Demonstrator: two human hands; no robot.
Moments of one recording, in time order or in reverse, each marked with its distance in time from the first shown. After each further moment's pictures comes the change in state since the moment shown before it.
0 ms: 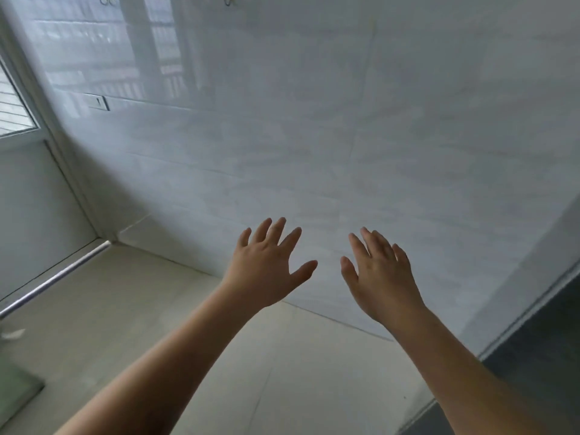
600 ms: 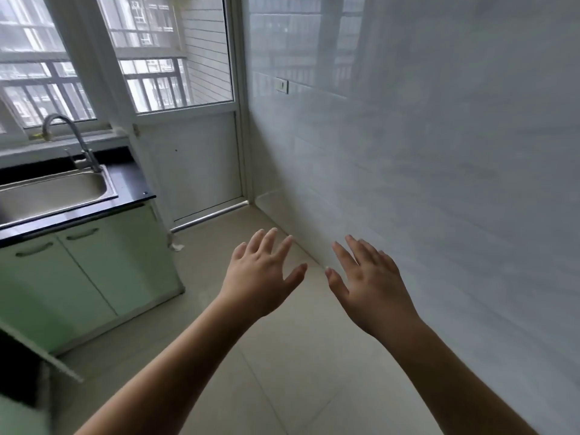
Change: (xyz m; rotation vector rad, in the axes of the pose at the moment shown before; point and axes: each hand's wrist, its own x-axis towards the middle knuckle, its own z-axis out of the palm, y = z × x) left_hand -0.121 -0.184 0.002 -0.040 -0.028 -0.620; right_hand 0.050 -0.231 0.037 0.166 -0.093 -0.620
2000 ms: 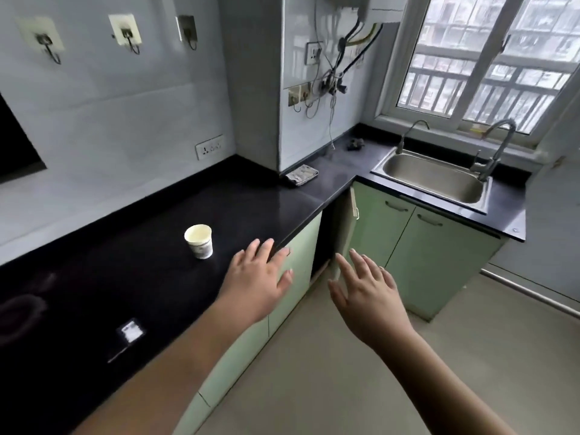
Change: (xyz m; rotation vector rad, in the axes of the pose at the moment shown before) left_hand -0.374 -0.290 -0.031 0.090 0.082 -1.297; right_hand -0.021 -0.475 0.104 0.105 -0.232 -1.219
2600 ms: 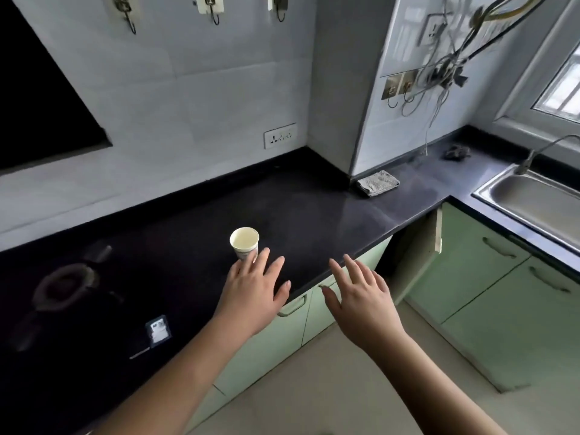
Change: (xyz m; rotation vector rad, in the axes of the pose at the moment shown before) left_hand 0.085 -0.100 0.052 0.043 0.037 -0.331; right_hand 0.182 -0.045 0.064 0.022 -0.114 -0.333
